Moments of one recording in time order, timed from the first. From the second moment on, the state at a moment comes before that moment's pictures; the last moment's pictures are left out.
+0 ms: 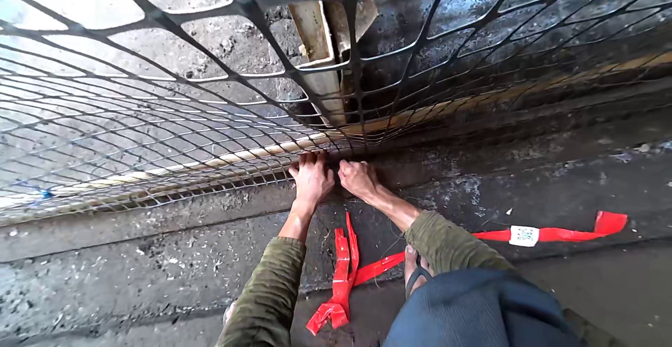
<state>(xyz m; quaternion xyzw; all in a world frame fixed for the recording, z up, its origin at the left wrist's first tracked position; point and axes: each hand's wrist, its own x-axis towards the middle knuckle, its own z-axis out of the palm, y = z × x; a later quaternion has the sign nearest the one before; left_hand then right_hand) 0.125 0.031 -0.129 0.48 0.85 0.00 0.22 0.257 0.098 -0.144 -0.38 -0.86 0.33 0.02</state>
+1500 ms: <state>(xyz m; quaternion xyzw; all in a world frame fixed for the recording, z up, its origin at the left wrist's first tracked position) 0.144 0.045 -0.125 0.38 0.89 0.04 0.23 0.252 0.108 -0.122 -0.41 -0.79 0.44 -0.14</state>
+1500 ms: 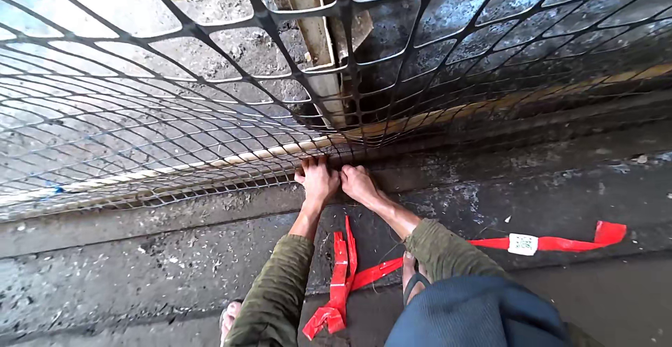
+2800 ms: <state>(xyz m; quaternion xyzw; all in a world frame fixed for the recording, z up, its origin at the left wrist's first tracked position) 0.146 0.081 -0.131 0.20 0.92 0.21 0.27 0.247 0.110 -0.106 -0.35 -0.85 0.34 -0.22</state>
